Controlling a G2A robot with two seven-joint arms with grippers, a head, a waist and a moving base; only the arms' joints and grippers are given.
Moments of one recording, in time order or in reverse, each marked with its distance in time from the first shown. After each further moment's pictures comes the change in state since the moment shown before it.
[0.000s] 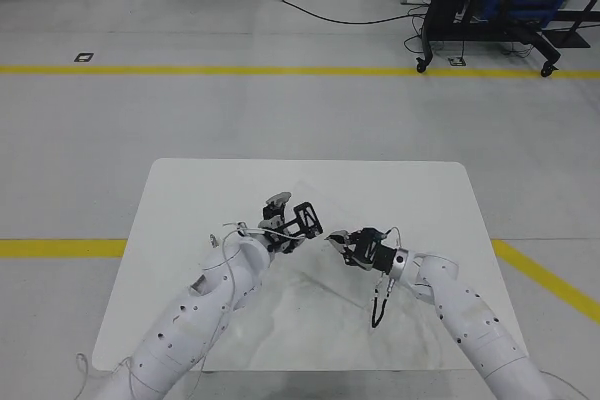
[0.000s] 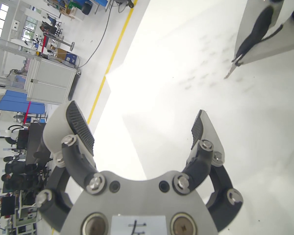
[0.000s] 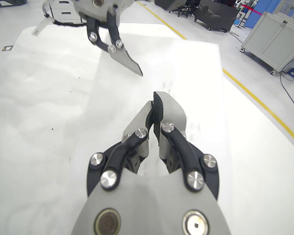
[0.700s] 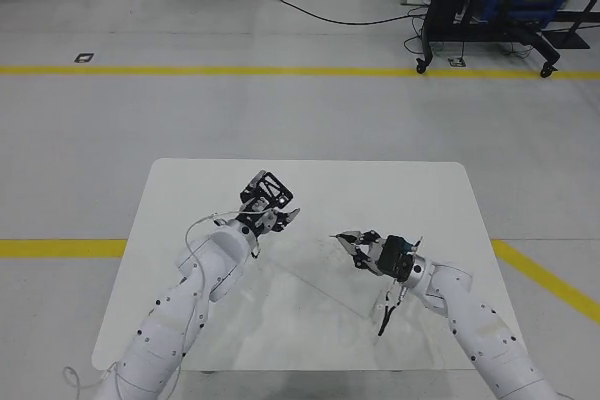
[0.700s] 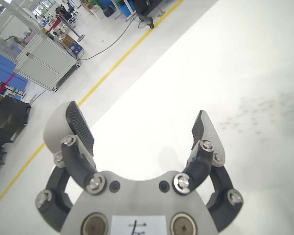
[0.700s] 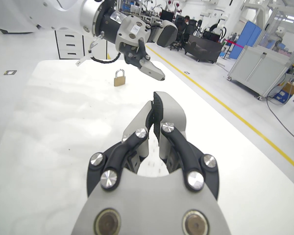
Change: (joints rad) left arm 0.065 -0.007 -0.180 -0.051 -0.227 0.118 0.134; right arm -0.133 0.039 0.095 -0.176 -0.017 0.009 -0.181
